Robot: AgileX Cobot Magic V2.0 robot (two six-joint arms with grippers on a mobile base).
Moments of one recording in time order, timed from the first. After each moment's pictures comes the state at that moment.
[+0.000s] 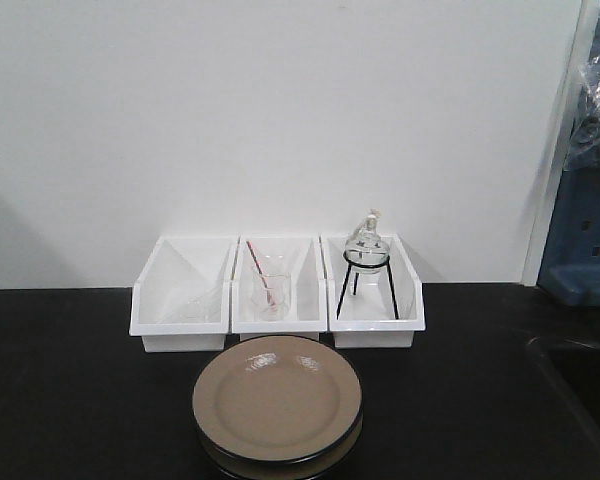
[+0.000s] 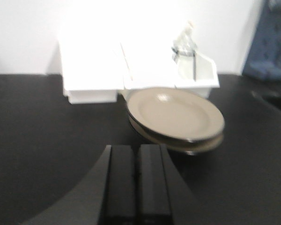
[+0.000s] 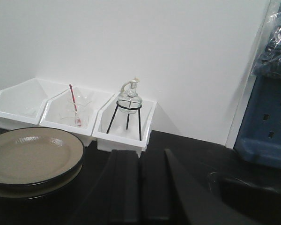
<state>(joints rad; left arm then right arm) 0.14 0.21 -0.30 -0.98 0.53 0.82 0.21 0.36 -0.42 -0.04 0.19 -0.11</state>
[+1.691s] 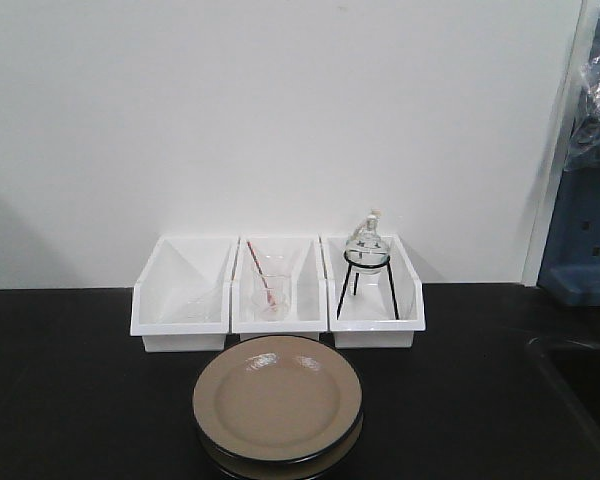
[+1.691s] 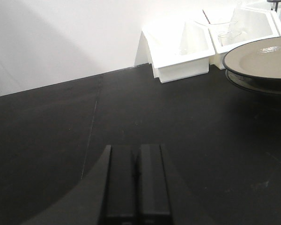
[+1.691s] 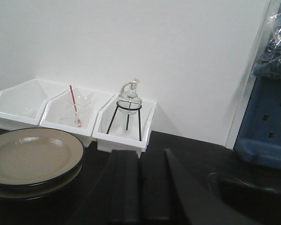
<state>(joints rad) 0.00 -0.01 0.03 -0.14 0.20 0.34 0.21 0.36 -0.42 -0.04 0.18 -0.11</state>
